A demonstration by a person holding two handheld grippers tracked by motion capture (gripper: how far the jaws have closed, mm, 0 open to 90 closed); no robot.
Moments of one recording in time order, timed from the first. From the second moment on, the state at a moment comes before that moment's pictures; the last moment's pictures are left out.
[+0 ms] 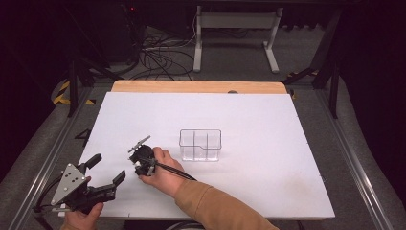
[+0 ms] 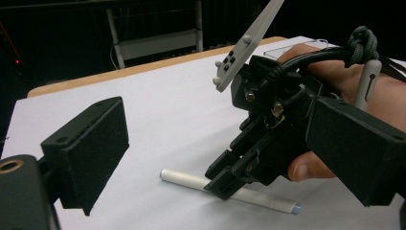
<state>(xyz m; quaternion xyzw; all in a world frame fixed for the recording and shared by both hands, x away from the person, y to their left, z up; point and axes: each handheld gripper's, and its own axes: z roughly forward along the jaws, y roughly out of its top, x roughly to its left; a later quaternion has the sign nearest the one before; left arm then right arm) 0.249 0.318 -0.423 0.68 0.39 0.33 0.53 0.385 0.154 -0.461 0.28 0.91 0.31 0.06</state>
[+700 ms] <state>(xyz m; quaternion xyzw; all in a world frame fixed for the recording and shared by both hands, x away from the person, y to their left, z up) 0.249 0.318 -0.423 0.68 0.39 0.33 0.53 0.378 0.158 -0.462 0.32 0.89 0.30 0.09</state>
